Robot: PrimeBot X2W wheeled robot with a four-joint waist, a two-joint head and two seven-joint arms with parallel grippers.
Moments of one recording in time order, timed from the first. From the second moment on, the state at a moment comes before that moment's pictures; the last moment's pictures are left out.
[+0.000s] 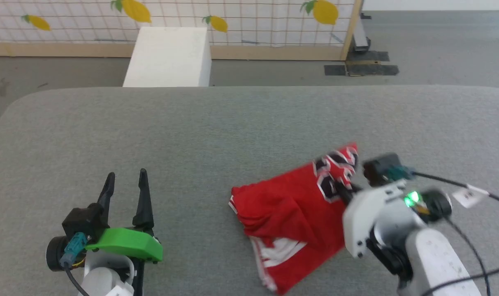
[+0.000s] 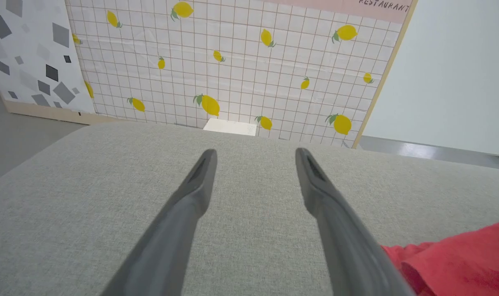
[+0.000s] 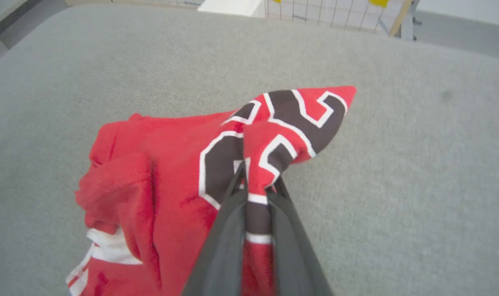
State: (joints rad) left arm -0.12 0.05 0.05 0.22 -0.18 -0.09 -0.26; right arm -0.21 -0.06 0.17 0.12 0.17 0.13 0.52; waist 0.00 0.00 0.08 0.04
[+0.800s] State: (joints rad) left arm -0.24 0.08 0.05 0.10 -0.14 -0.09 -0.26; right arm -0.66 -0.55 0.33 0.35 0.07 0.13 0.49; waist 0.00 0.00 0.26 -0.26
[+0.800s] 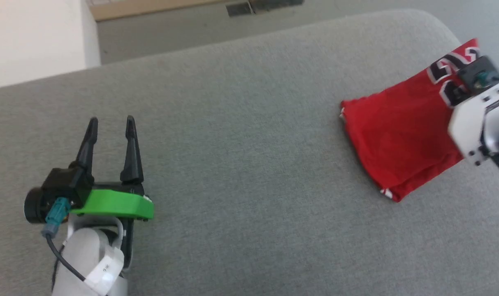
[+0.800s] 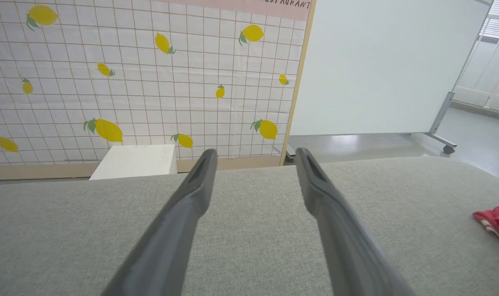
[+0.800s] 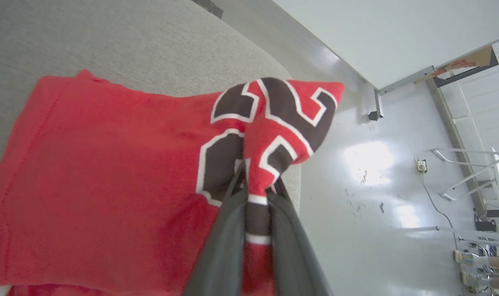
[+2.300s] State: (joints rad) left arm -0.16 0.06 -0.04 0.24 -0.21 -0.07 -0.25; right arm -0.24 -0.17 -0.26 0.21 0.06 0.13 -0.04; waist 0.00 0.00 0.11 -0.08
